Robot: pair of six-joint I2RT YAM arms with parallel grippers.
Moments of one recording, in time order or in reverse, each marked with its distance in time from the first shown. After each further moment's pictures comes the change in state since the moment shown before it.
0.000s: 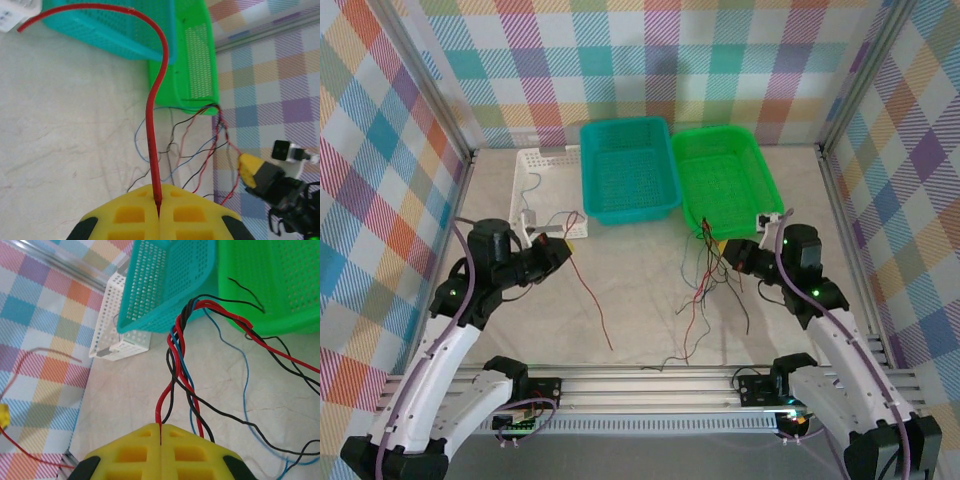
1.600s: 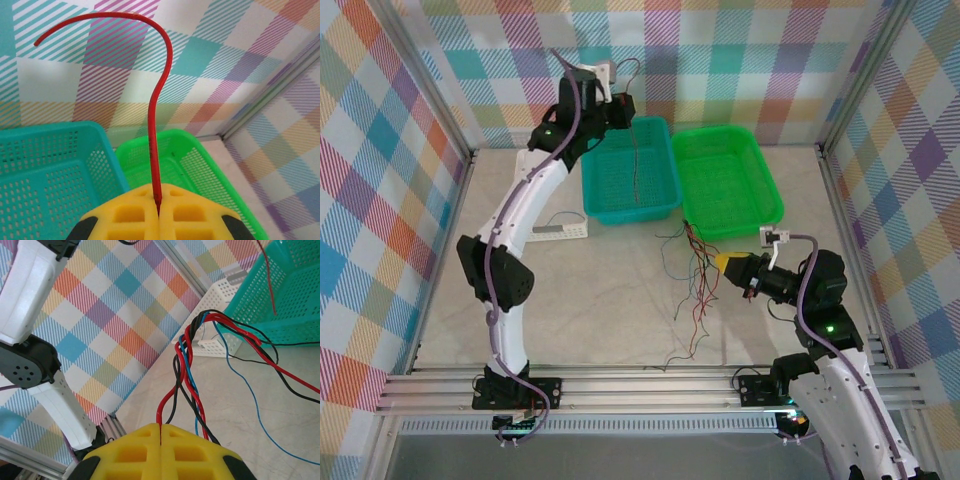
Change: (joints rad) left arm -0.148 1.221 1.307 0.150 -0.316 0.496; right arm -0.001 -0.275 -0.069 0.135 -0.284 -0.048
